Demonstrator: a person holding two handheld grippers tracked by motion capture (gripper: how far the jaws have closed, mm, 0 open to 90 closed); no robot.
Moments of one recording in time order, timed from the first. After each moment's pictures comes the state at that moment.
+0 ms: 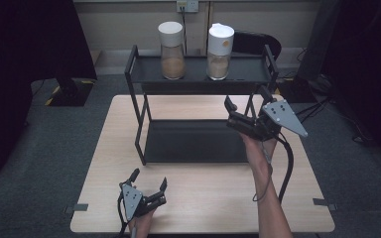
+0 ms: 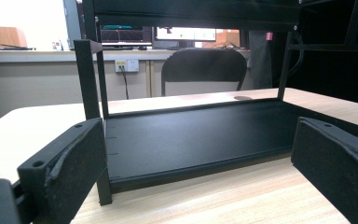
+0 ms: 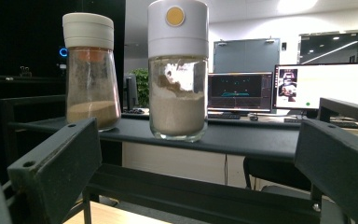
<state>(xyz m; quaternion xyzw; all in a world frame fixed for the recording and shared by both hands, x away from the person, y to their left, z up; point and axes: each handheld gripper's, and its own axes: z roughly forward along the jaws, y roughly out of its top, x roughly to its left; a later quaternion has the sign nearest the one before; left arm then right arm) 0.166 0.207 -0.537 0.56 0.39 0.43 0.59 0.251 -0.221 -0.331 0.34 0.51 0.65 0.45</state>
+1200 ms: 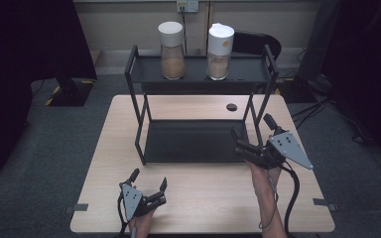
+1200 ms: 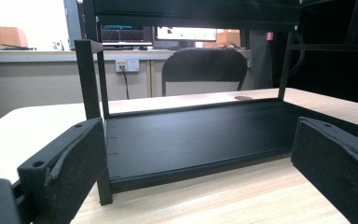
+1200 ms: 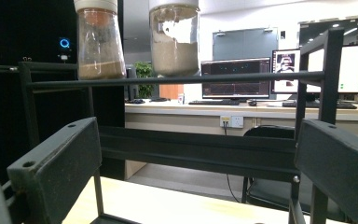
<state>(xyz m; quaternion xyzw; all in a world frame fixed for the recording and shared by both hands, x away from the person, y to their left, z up) 0.166 0.206 -0.537 0.56 0.39 0.43 0.59 0.212 -0.238 -0.379 0.35 0.52 0.65 0.43</state>
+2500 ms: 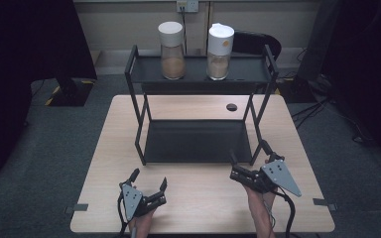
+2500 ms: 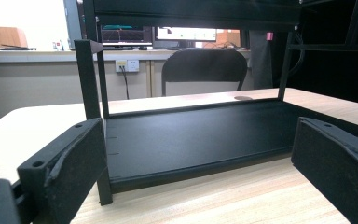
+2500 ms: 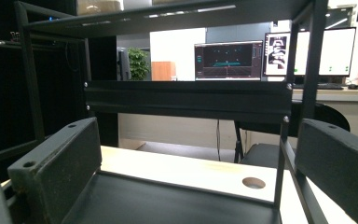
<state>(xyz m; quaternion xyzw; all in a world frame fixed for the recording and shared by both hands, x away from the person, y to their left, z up) 0.166 0.206 -0.537 0.56 0.39 0.43 0.59 0.185 -0.234 -0.442 0.37 0.53 0.63 0.44</state>
